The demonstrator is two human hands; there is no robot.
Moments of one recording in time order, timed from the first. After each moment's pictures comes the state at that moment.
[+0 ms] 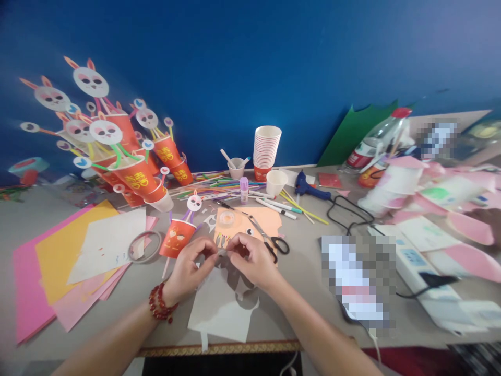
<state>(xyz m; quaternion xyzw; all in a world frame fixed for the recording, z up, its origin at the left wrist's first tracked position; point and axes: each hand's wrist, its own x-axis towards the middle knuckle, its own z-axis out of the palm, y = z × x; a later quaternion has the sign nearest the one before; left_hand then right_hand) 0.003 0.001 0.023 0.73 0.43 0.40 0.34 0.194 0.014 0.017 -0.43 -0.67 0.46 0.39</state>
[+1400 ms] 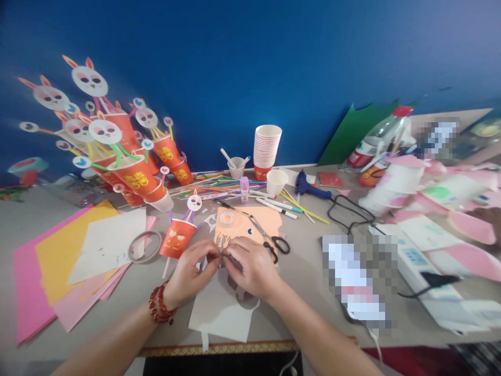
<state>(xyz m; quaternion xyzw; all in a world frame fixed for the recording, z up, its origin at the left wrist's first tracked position) 0.005 -0.002 0.027 0.76 0.41 0.38 0.34 0.192 0.009 0.022 -0.35 -0.84 0.18 0.37</state>
